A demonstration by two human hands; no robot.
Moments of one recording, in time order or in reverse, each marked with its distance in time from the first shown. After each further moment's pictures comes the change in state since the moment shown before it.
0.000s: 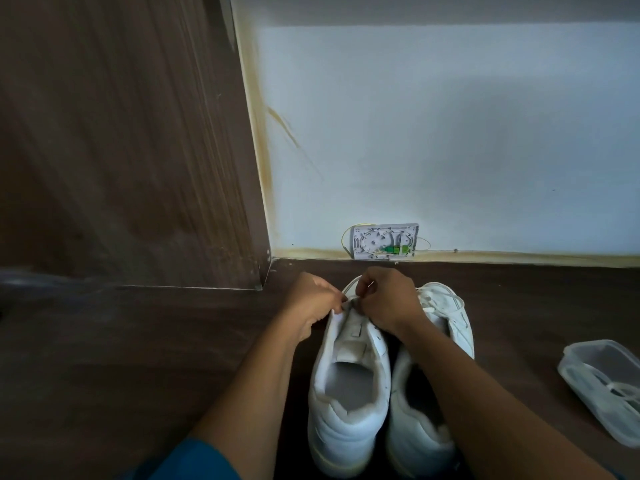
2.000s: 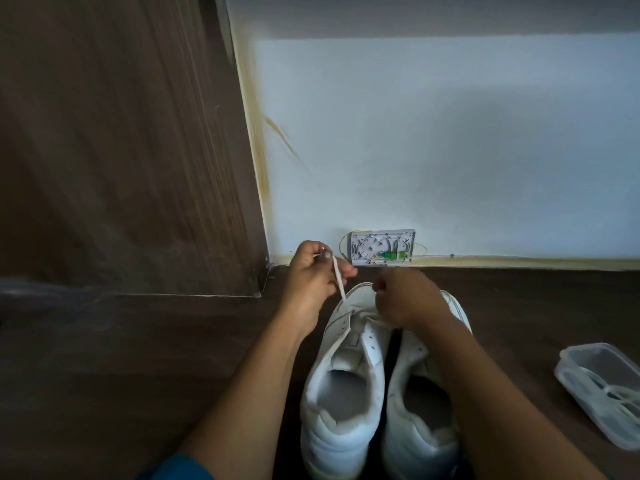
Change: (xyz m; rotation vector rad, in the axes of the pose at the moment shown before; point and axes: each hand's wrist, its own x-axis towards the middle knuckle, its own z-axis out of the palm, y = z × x) left_hand -0.004 0.018 0.001 -0.424 0.015 0.336; right_hand 0.002 0.006 -0.029 -0.377 -0.040 -0.056
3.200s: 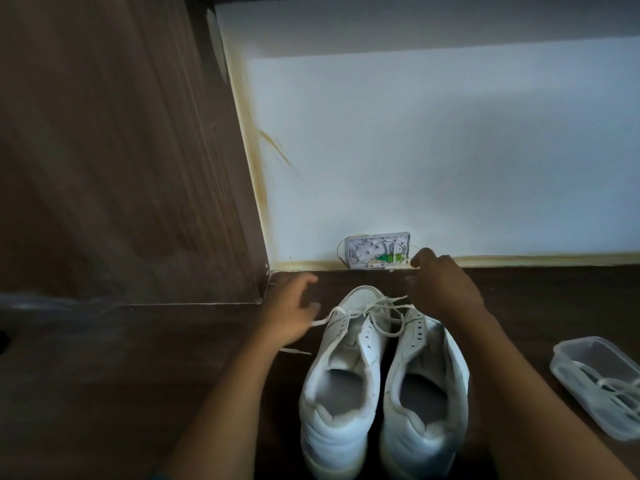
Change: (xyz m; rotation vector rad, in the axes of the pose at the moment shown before) left_hand -0.004 -0.018 -0.045 0.895 -0.112 0.086; right_hand -0.008 0.031 -0.026 0.049 0.084 0.211
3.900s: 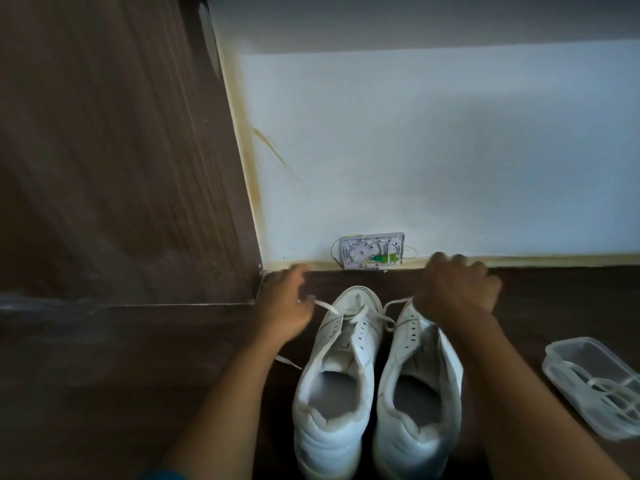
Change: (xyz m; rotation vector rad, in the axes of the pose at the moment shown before) left_hand 0.008 0.004 0.009 0.041 0.141 0.027; right_hand -0.012 -0.004 -0.015 -0.362 0.141 0.112
